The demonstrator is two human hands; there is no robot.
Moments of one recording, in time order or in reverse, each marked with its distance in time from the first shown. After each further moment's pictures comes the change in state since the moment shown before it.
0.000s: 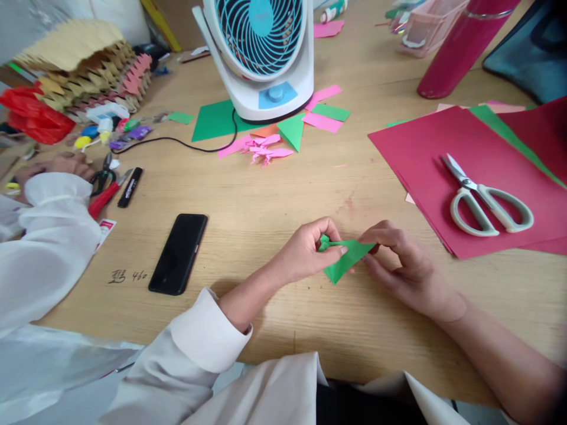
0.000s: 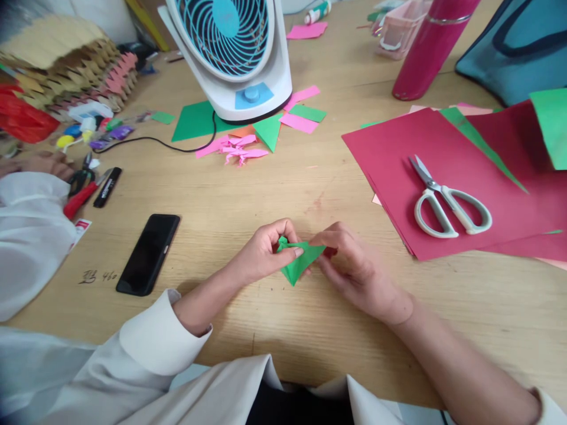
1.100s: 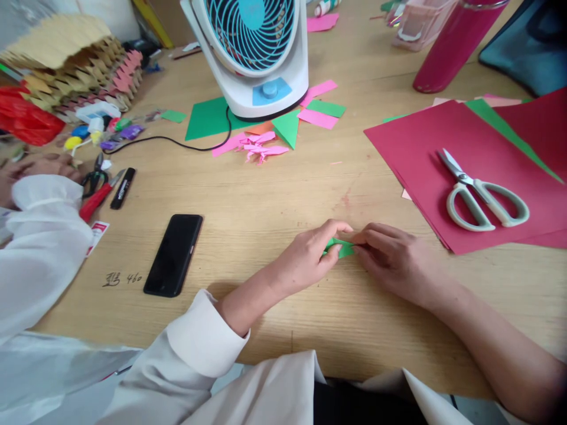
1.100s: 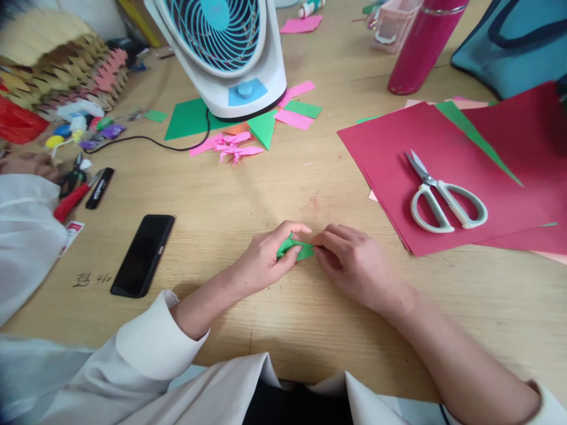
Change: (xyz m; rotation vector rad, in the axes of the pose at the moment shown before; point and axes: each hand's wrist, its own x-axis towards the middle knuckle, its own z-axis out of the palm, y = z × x) left_hand -0.006 -0.001 0.005 0.688 0.076 0.374; right_hand 0.006 -0.002 -0.006 -0.394 -0.167 0.148
